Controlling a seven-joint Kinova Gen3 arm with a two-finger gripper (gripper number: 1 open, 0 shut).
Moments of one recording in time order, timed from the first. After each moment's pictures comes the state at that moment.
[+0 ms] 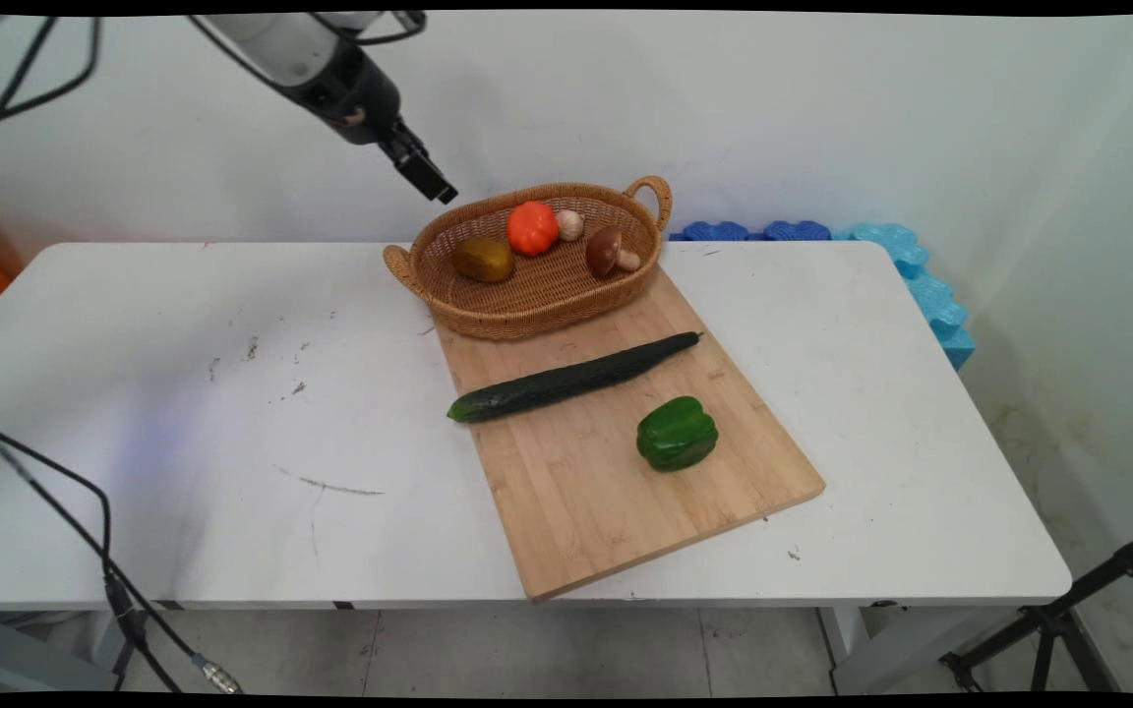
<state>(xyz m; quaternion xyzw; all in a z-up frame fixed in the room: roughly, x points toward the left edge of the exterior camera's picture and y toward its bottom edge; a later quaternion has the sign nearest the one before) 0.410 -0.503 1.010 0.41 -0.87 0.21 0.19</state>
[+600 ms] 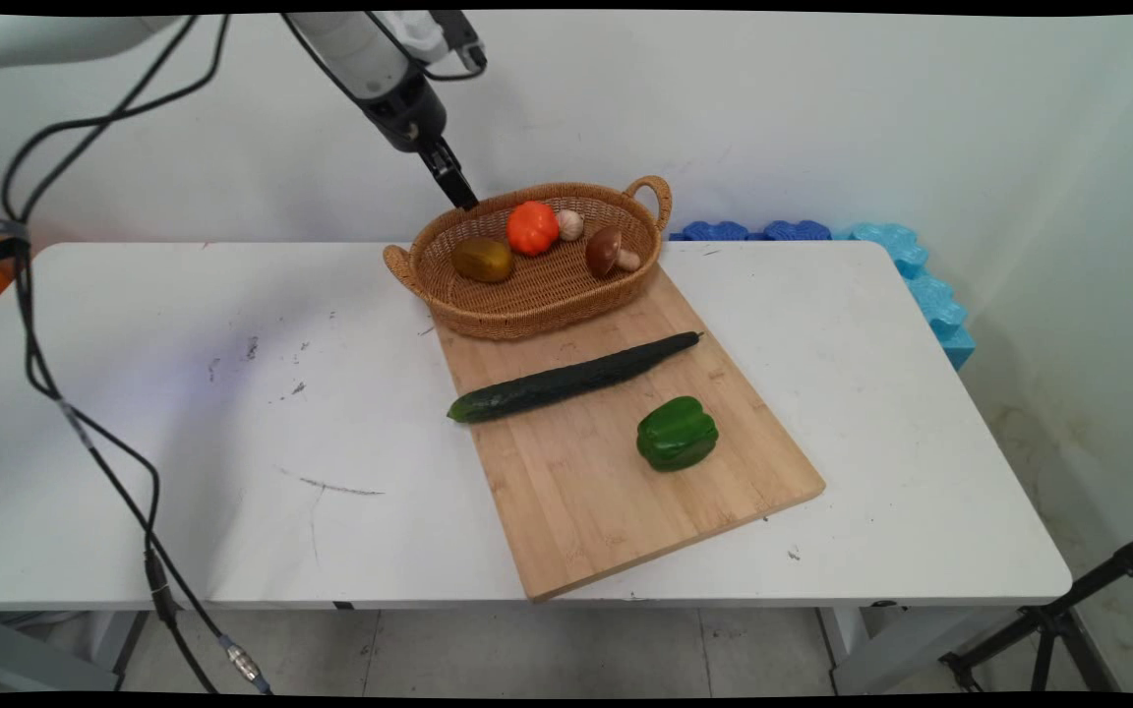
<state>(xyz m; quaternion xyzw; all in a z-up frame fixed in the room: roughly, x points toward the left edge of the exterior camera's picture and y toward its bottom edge) 0.400 -0.587 0.965 0.38 -0.89 0.21 0.13</state>
